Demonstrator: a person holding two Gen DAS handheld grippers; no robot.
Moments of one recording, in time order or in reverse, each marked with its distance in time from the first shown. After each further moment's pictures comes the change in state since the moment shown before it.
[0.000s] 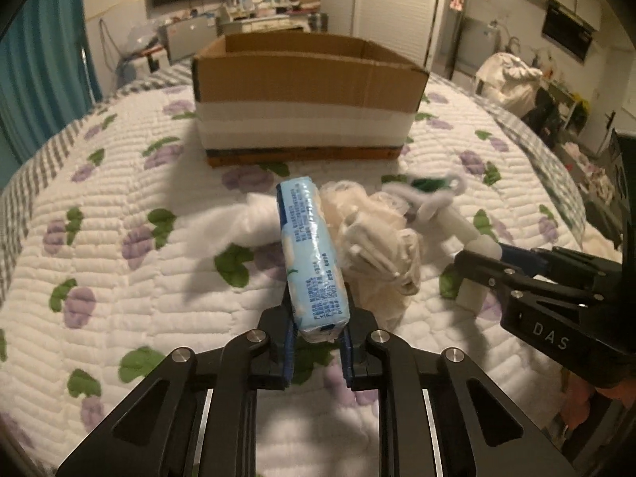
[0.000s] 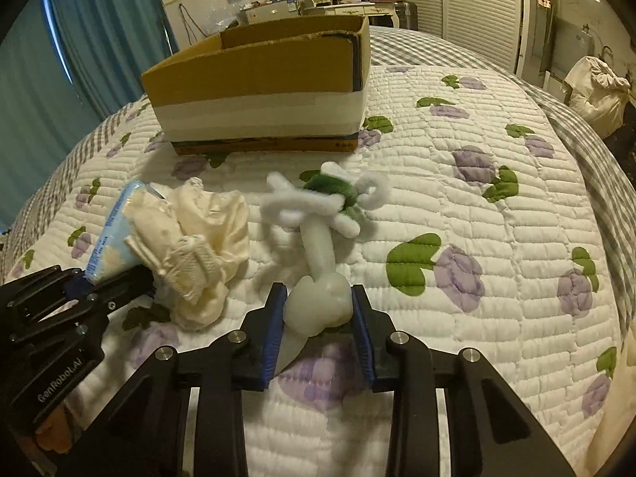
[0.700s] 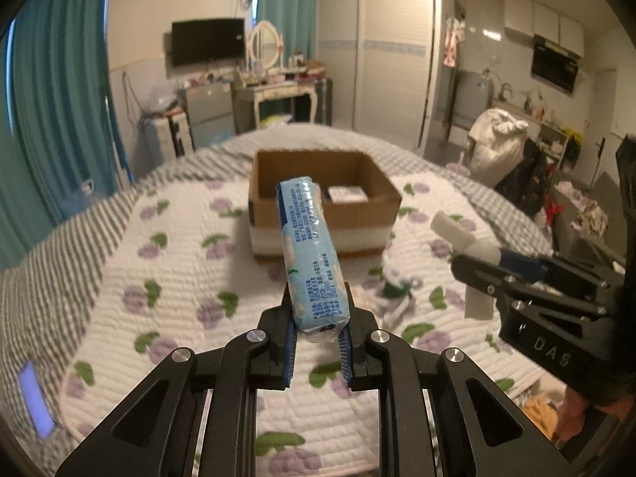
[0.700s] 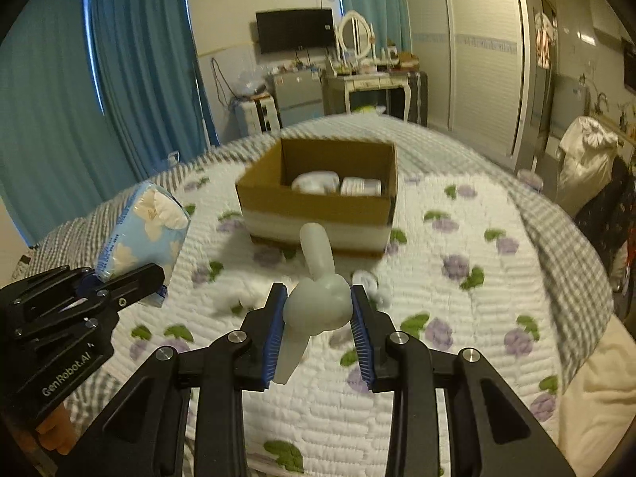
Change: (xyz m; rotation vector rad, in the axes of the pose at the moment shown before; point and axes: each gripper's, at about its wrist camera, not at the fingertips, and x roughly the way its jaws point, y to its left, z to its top) left arm -0.128 0.007 0.037 0.012 -0.233 0.025; right arm -0.140 0.062 0.038 -0.078 -0.258 0.009
